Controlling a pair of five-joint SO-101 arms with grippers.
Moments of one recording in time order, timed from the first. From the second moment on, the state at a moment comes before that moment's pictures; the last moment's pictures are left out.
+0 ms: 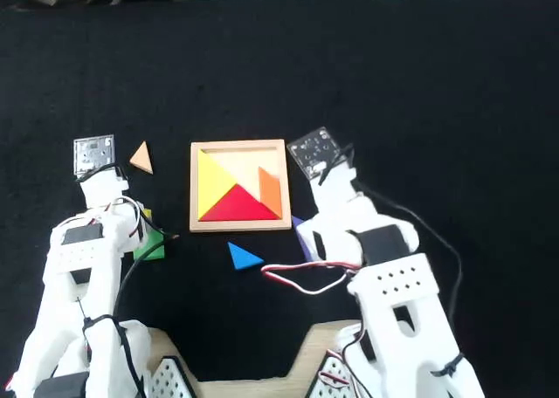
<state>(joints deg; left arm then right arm) -17.1 -33.6 69.4 34.8 -3.4 -15.3 -51.4 57.5 66.3 13.6</state>
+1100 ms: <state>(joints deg) -17.1 -33.6 69.4 34.0 -3.4 -21.9 -17.1 48.0 64.7 10.1</state>
